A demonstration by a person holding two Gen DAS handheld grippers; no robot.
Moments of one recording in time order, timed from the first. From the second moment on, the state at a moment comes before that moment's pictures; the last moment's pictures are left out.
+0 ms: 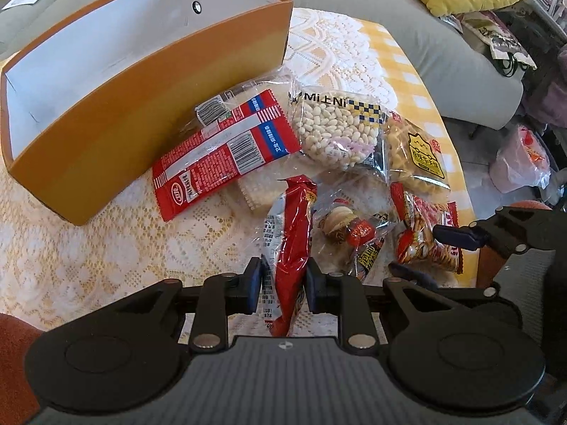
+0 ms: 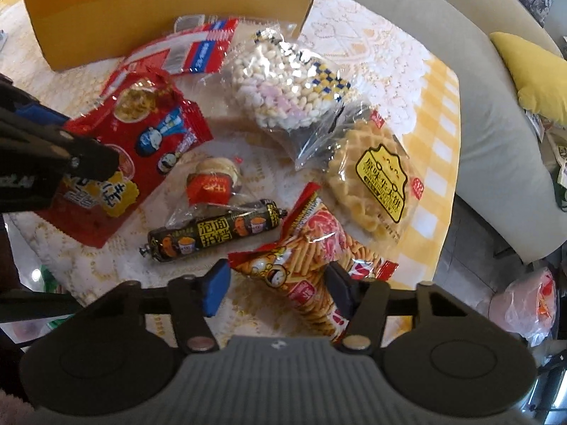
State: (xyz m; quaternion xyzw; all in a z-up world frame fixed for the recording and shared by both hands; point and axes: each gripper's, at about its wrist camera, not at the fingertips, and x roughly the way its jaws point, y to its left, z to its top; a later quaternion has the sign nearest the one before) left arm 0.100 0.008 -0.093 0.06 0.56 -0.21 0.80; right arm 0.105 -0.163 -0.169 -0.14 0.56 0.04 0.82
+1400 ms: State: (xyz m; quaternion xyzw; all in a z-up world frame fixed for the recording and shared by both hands) left arm 0.091 0.018 -0.081 0.05 0.56 -0.20 0.80; right arm 0.108 -0.182 -0.171 -0.25 0.59 0.25 0.73
